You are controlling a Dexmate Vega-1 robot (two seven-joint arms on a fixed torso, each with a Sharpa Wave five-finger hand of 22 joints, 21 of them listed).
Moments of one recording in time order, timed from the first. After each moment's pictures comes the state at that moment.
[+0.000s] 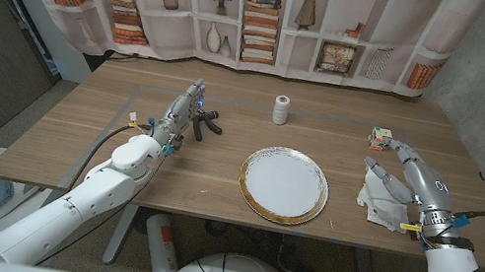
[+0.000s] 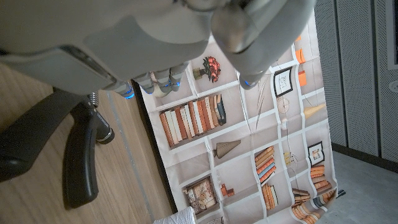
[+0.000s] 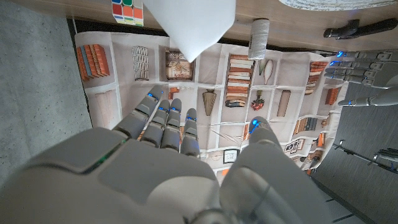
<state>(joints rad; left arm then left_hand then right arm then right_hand) 1.00 0.59 0.36 -1.54 -0.62 -0.24 0.07 0.29 -0.07 0.26 0.10 0.33 -0.06 0.05 0.20 0.18 -0.09 0.01 0.21 0.19 -0.15 0.02 0.19 0.18 -0.17 0.00 0.20 0.18 -1.70 -0.75 0.10 -1.99 -0.59 0.09 -0.57 0.25 -0.05 0.33 -0.11 0.28 0.27 -0.01 0.21 0.19 0.31 0.04 0.23 0.19 0.24 -0.03 0.19 0.18 0.32 -0.03 0.28 0.18</state>
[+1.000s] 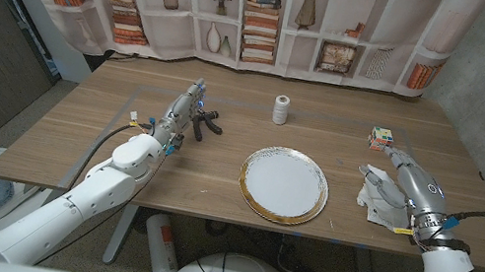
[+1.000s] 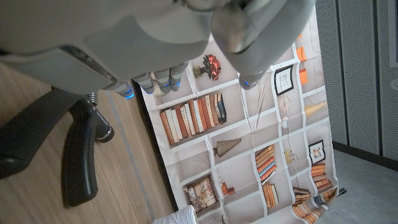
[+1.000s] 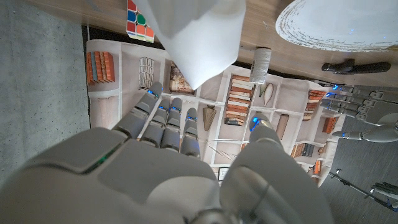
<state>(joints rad) 0.99 0.59 0.37 -1.53 -0.62 -0.23 0.06 0.29 -0.07 0.25 0.10 0.33 -0.05 0.05 0.20 0.18 -0.09 0.01 0.21 0.19 -0.15 0.02 0.19 0.18 -0.17 0.00 0.20 0.18 -1.71 -0.81 0.05 -2.01 -0.63 -0.05 -0.56 0.28 -0.06 0.33 -0.13 0.30 0.27 0.00 0.21 0.19 0.31 0.05 0.23 0.19 0.26 -0.02 0.19 0.18 0.35 0.00 0.27 0.18</state>
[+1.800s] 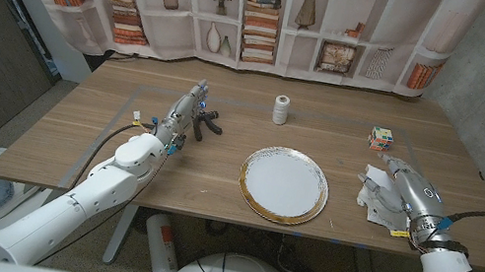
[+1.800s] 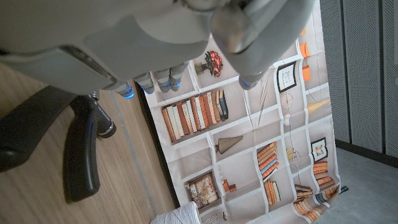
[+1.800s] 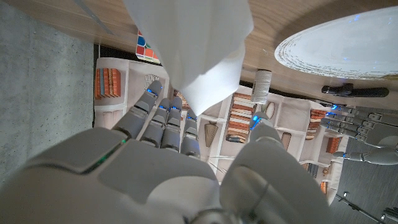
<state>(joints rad) 0.98 0.58 0.38 -1.51 -0.61 -0.22 0.05 0.29 -0.07 0.24 0.09 0.33 -0.05 0.05 0.20 0.18 -0.09 0.01 0.21 0.19 -0.15 0.02 0.19 0.18 -0.18 -0.01 0.20 0.18 -1.72 -0.86 0.01 -2.03 -0.61 -0.16 -0.53 0.29 -0.06 0.34 -0.13 0.30 0.27 0.00 0.21 0.19 0.32 0.05 0.23 0.19 0.27 -0.02 0.19 0.18 0.36 0.01 0.26 0.18</state>
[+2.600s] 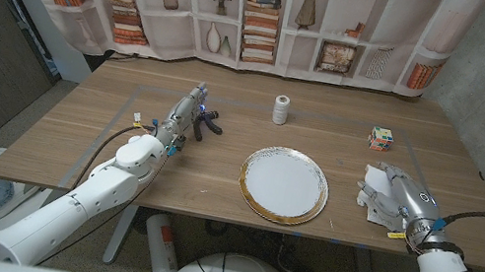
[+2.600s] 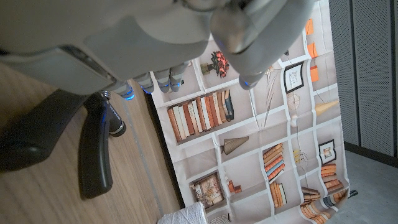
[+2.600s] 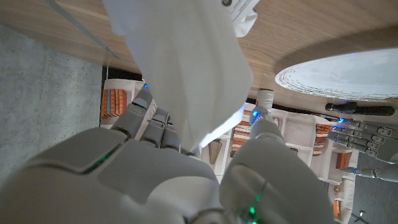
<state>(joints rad) 0.97 0.57 0.38 -1.49 -0.62 -0.21 0.05 0.29 -0.07 0.24 0.10 0.33 -0.04 0.04 0.20 0.18 -0.09 0.00 0.21 0.19 -0.16 0.01 0.18 0.18 -0.17 0.02 0.20 0.18 -1.69 -0.90 -0.05 -2.01 -0.55 -0.23 -0.51 0.35 -0.07 0.35 -0.16 0.31 0.25 0.01 0.20 0.19 0.33 0.06 0.23 0.19 0.29 0.02 0.19 0.18 0.41 0.07 0.26 0.18</state>
